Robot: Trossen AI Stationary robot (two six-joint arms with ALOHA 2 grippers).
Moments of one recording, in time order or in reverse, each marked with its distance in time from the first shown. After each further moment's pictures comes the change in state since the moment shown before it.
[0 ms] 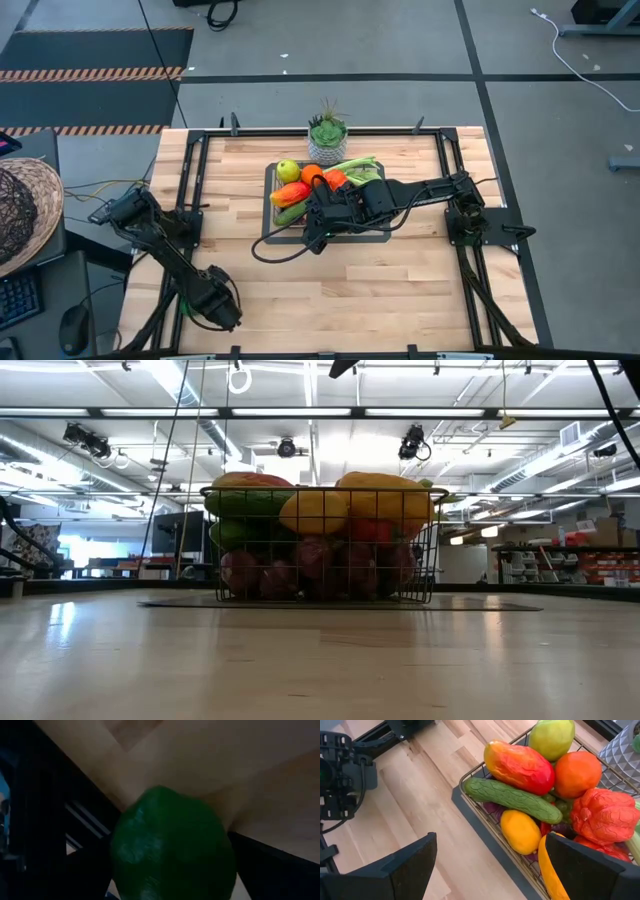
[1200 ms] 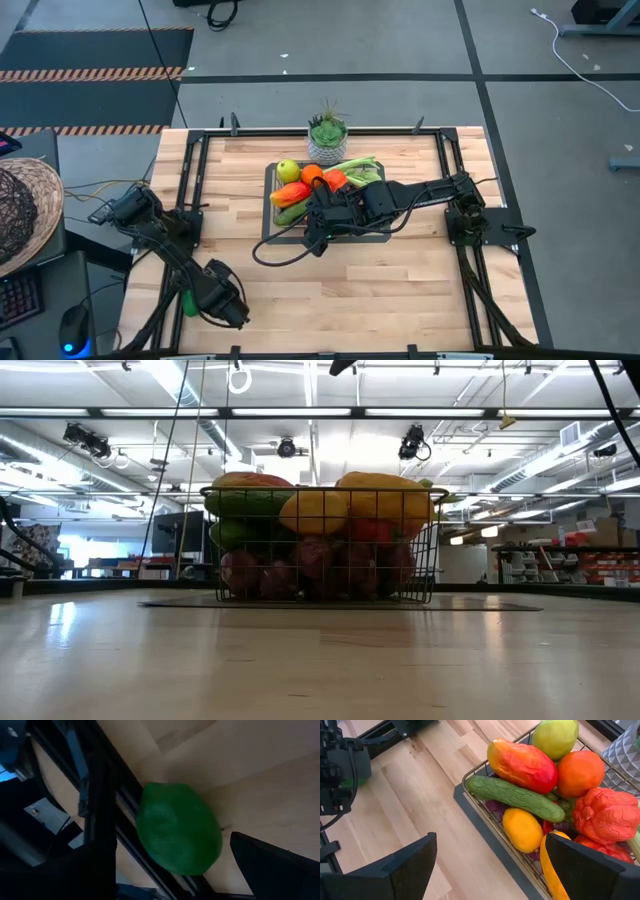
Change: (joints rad) left arm 0.058 0.003 0.178 -0.307 -0.039 0.024; right arm 0.011 0.000 0.000 0.000 -0.001 -0.007
